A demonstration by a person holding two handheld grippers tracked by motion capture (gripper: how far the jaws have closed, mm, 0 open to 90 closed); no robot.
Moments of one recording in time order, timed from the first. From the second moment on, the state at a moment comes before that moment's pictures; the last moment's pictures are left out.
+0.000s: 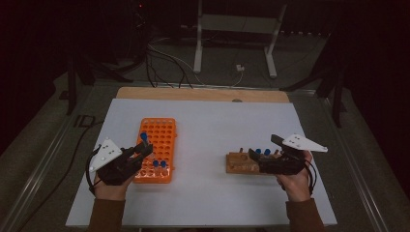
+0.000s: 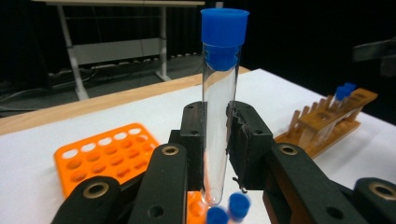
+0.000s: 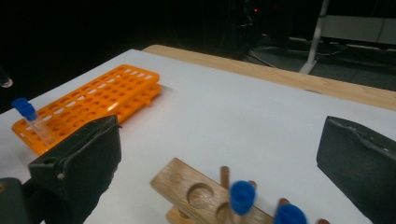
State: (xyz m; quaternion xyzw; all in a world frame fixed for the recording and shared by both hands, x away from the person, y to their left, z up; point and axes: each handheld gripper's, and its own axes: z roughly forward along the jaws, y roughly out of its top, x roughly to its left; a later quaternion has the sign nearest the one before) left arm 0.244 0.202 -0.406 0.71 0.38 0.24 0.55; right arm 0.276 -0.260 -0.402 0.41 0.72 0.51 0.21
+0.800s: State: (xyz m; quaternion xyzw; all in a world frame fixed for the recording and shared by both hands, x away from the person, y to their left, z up) left arm 0.244 0.209 -0.459 0.73 0.40 0.22 0.51; right arm 0.272 -0.277 -0.409 0.43 0.71 0.51 0.22
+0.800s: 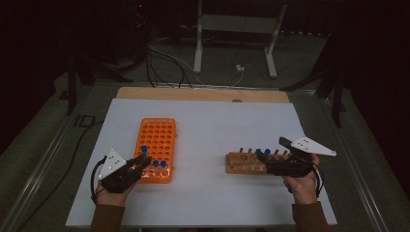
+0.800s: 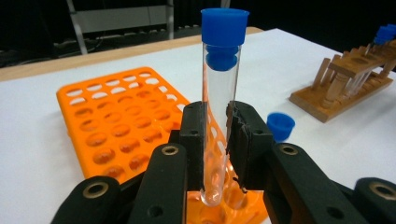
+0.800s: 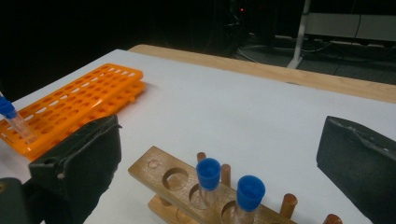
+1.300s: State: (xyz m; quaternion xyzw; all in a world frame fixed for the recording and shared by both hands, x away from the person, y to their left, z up) left arm 0.244 0.206 -0.477 0.76 0.39 0.21 0.48; right arm 0.271 -0.277 -0.411 0.43 0.71 0.51 0.22
